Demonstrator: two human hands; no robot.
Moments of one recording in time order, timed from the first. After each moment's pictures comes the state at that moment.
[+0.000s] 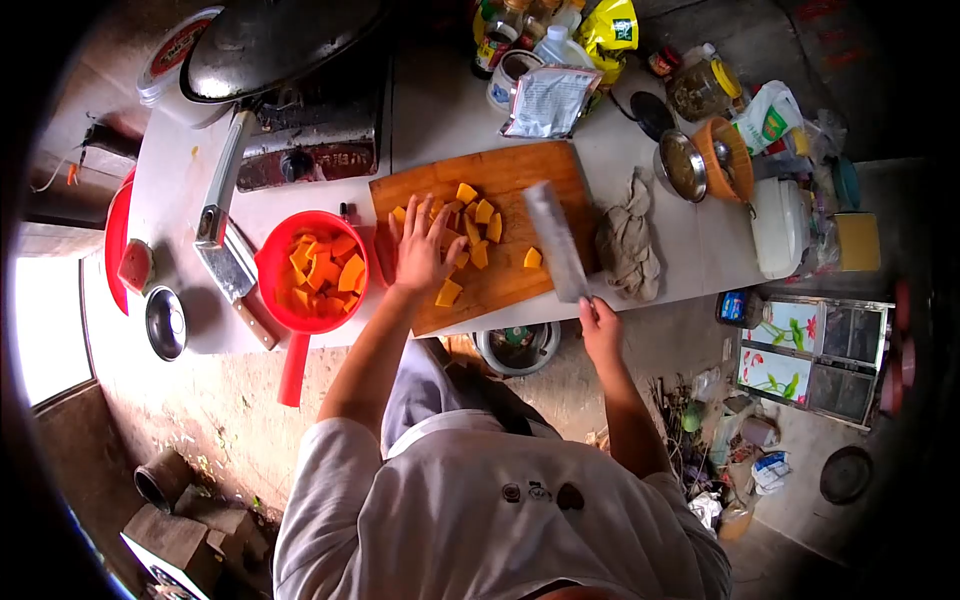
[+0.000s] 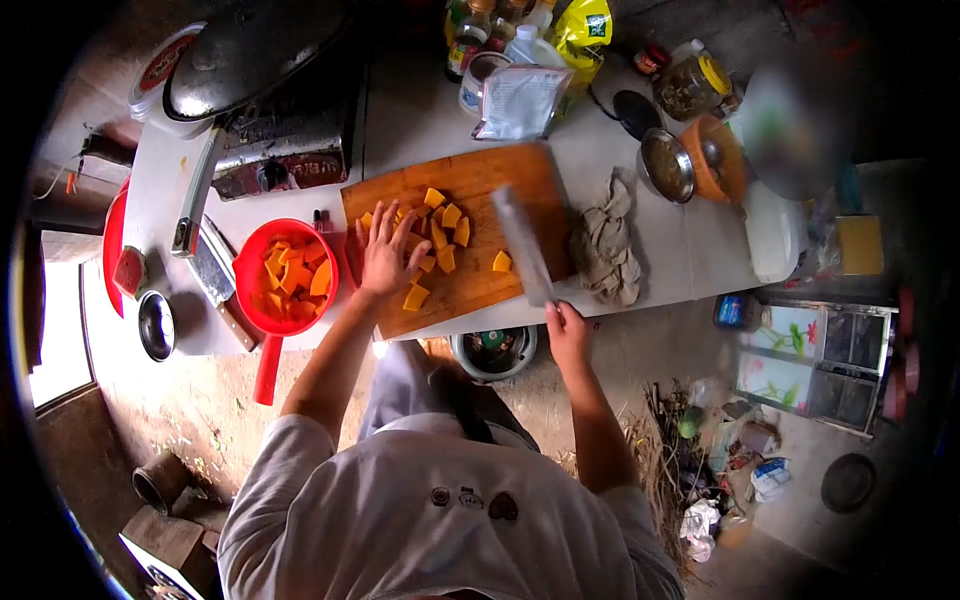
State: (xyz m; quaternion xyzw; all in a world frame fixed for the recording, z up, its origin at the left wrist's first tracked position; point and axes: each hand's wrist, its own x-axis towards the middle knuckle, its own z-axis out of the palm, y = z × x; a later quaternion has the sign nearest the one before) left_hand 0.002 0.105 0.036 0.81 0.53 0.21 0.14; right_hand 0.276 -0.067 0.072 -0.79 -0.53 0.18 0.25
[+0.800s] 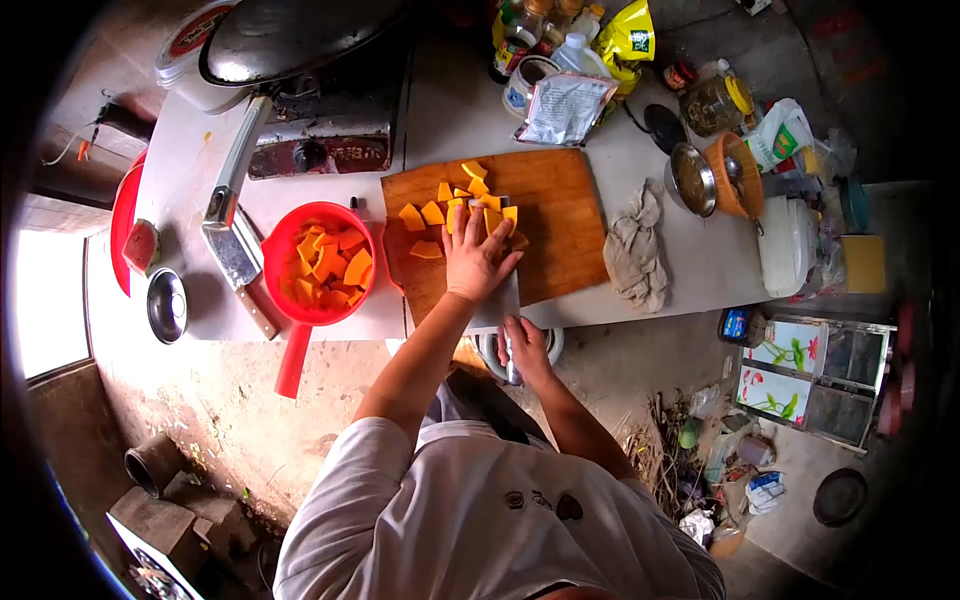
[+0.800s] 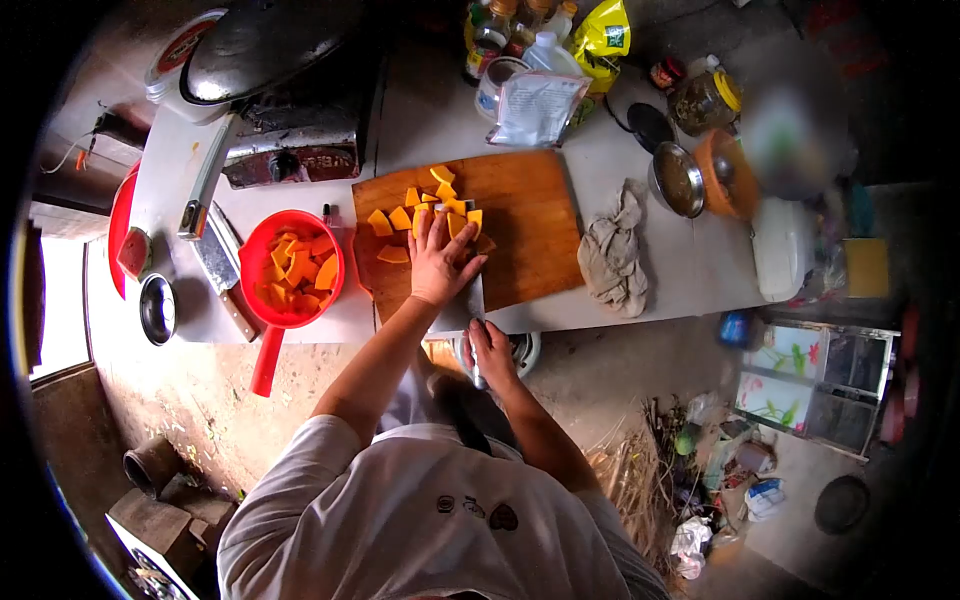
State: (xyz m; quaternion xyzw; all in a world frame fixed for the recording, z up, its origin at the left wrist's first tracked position) left_hand 0.065 0.079 0.028 0.77 0.54 0.28 0.18; right_hand 0.163 -0.065 0.027 -0.64 -0.26 0.60 0.41
